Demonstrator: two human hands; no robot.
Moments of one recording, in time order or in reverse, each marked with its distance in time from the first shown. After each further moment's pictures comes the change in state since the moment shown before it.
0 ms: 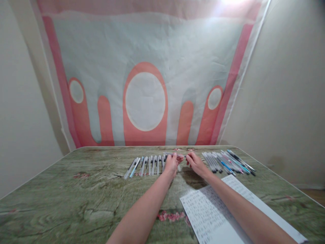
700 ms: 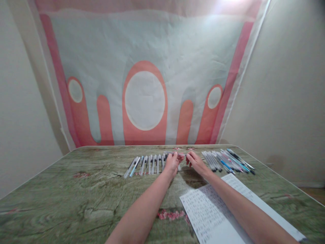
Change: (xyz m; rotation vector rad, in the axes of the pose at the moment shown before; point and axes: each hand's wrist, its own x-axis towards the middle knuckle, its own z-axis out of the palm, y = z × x) left_hand 0.000 0.000 0.000 -0.004 -0.047 -0.009; right_hand 0.001 0.000 0.002 0.231 -0.015 0.099
